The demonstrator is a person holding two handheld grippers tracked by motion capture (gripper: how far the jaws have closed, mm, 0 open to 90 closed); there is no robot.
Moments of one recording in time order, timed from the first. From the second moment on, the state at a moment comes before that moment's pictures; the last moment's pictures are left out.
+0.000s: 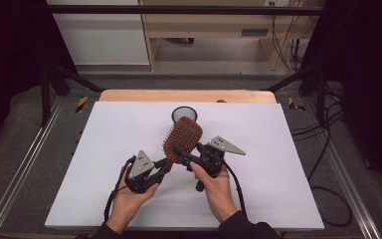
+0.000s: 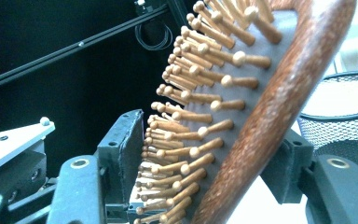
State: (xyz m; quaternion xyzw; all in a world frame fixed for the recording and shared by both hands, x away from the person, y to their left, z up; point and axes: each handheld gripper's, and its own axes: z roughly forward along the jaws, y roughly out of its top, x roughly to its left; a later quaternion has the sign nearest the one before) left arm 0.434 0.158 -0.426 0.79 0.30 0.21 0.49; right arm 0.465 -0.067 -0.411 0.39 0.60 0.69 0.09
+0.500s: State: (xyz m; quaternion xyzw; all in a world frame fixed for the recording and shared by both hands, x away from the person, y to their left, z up) left arm 0.434 0.157 -0.427 0.79 0.29 0.21 0.49; right arm 0.475 -0.090 -0.387 0.40 0.59 0.70 0.09
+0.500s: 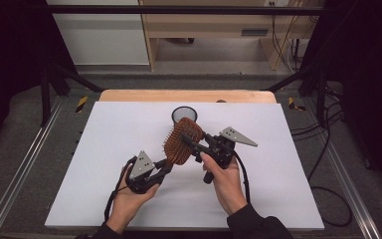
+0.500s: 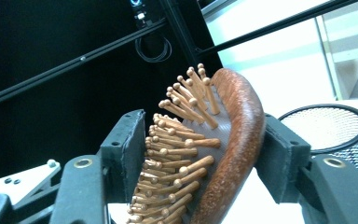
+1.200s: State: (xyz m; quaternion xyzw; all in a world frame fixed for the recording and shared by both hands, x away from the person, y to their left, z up) left arm 0.438 0.162 -0.429 0.79 0.30 0.20 0.50; right arm 0.471 -0.077 -0.375 0.39 0.60 0.70 0.08
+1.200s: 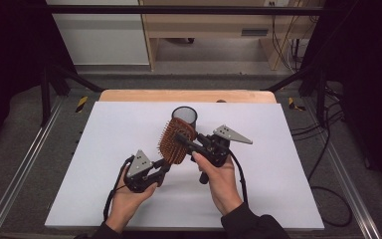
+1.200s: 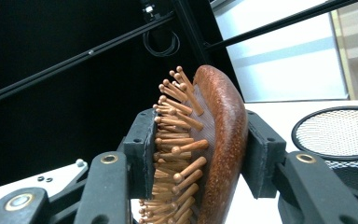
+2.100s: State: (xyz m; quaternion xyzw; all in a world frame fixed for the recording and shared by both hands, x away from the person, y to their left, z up) left arm 0.440 0.170 -0.425 0.75 0.32 0.17 0.55; right arm 0.470 -0.059 -0.349 0.37 0.62 0.69 0.10
